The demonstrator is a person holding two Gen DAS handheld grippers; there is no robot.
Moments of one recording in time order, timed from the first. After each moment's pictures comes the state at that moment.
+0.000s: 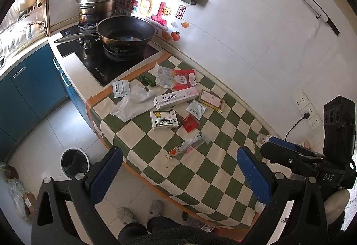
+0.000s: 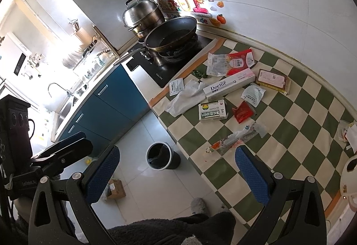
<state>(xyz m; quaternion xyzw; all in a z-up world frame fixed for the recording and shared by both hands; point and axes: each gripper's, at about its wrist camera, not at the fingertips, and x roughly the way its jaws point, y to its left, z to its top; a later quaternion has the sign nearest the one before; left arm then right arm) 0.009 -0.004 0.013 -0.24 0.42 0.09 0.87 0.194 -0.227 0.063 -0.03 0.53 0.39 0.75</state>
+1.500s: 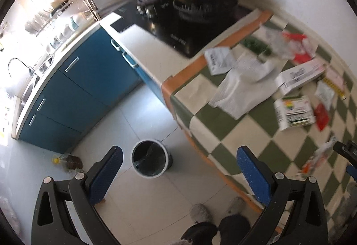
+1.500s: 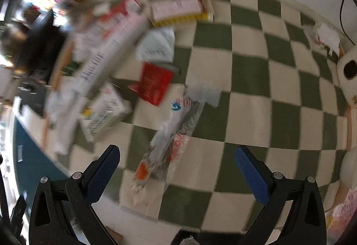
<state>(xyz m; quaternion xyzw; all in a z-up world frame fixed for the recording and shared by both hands) 0.080 0.114 -0.184 -0.10 0.55 0.31 0.77 0.273 -0.153 -0.196 0.04 0.63 0.00 0.78</state>
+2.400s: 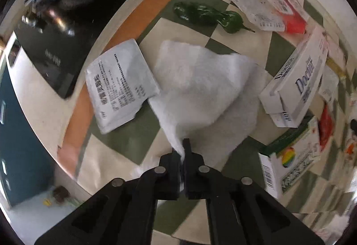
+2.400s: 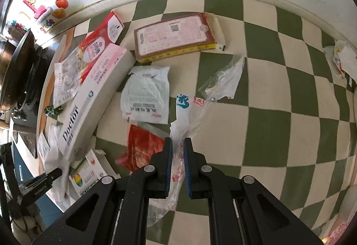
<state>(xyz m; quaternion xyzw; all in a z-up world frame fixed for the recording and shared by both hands) 0.260 0.146 -0.288 -0.12 0.67 0.09 0.72 0.371 -0.193 -0.226 0.07 0.62 0.02 0.78</state>
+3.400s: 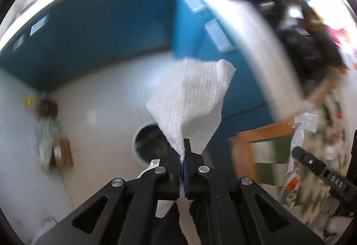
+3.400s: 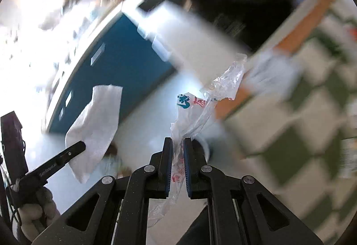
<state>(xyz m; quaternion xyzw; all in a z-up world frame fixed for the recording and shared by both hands) -0.082 0.416 -0.260 -0.36 0.53 0.35 0.69 0.164 0.264 -0.259 -0.08 0.65 0.42 0.63</state>
